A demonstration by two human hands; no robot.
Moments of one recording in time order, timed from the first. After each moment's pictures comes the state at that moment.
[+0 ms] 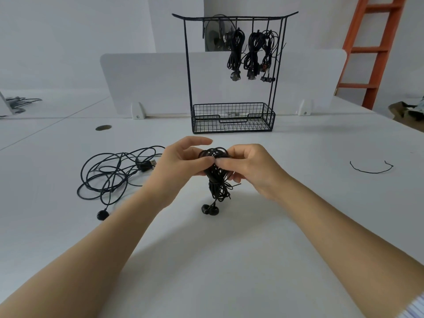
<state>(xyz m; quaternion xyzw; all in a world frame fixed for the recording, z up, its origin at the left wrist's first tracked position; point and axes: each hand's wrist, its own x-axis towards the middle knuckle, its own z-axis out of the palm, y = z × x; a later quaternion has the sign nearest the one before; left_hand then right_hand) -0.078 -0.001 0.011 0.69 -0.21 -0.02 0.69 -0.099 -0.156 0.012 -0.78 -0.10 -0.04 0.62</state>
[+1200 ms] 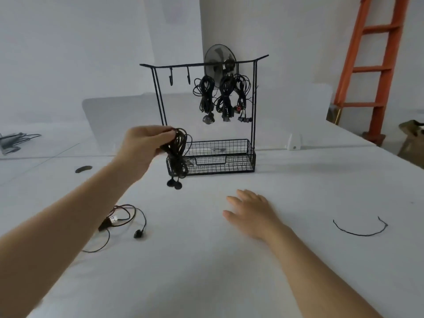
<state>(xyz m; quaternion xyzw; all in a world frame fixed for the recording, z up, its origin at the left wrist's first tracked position) 0.025 -0.057 0.102 0.70 -0.13 0.10 0.70 -0.011 -0.266 -0.033 -0.99 -0.06 0.00 0.10</state>
